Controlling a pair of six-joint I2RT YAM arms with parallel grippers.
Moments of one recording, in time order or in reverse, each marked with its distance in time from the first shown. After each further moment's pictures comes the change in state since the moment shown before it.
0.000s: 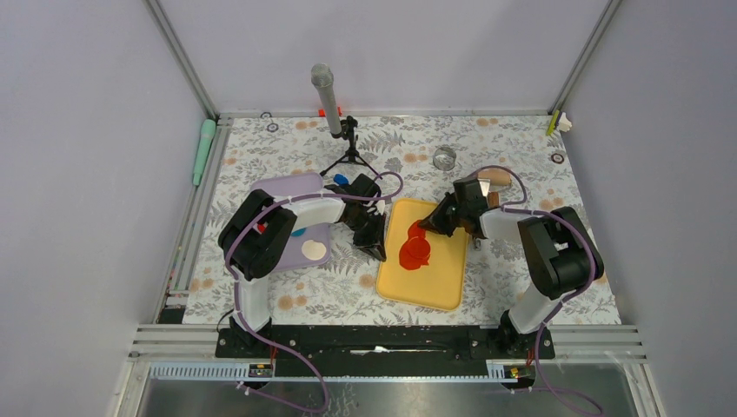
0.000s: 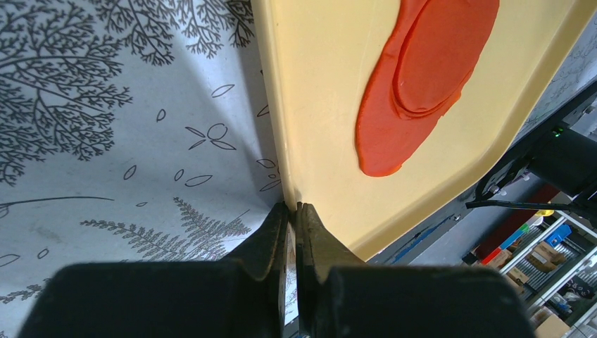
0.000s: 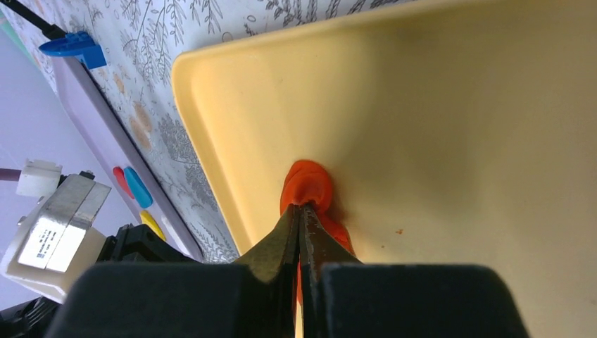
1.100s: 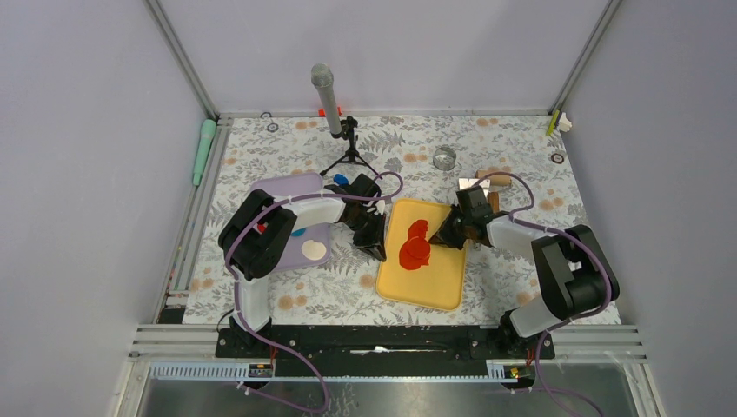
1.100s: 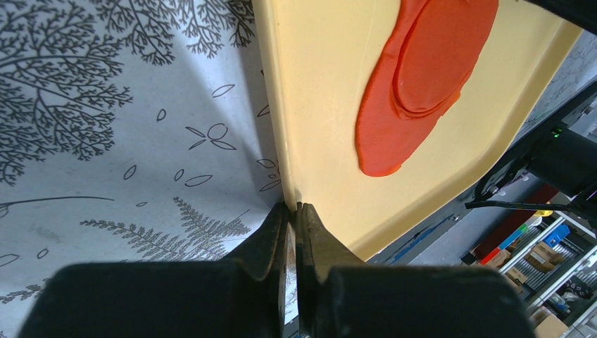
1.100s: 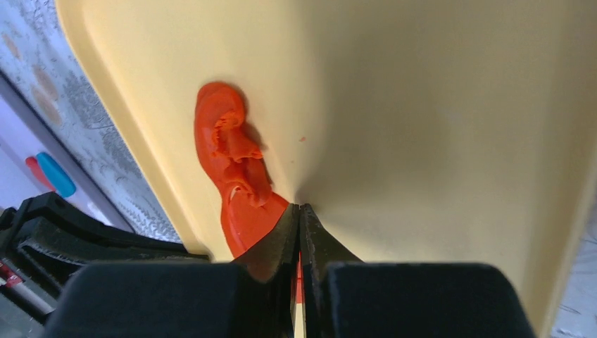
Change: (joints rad) left arm 0.000 0.000 0.000 0.000 0.000 -0.002; right arm 0.014 -0.152 -0.059 -0.247 0.102 -0.092
